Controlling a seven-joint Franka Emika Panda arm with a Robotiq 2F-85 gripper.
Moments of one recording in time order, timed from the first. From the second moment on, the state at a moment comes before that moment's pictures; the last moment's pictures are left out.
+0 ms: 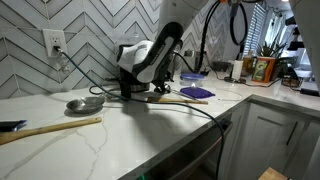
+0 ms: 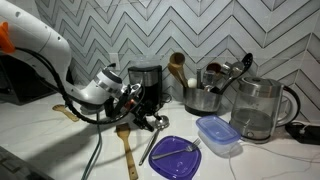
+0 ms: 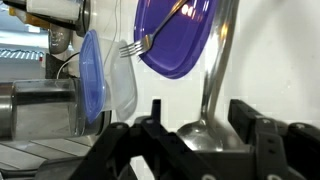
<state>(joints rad) 0.12 0.46 0.01 -1.80 -1.12 1.87 0.46</state>
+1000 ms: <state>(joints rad) -0.02 0.05 0.00 -1.88 -0.50 2.06 -0.01</state>
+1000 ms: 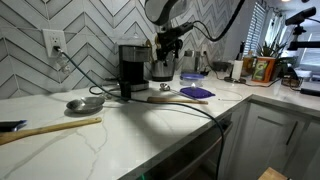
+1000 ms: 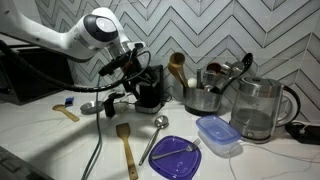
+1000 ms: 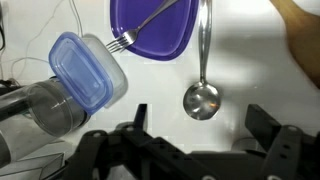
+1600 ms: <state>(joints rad) -0.02 -0.07 -0.02 -1.94 -0.32 2.05 -0.29</state>
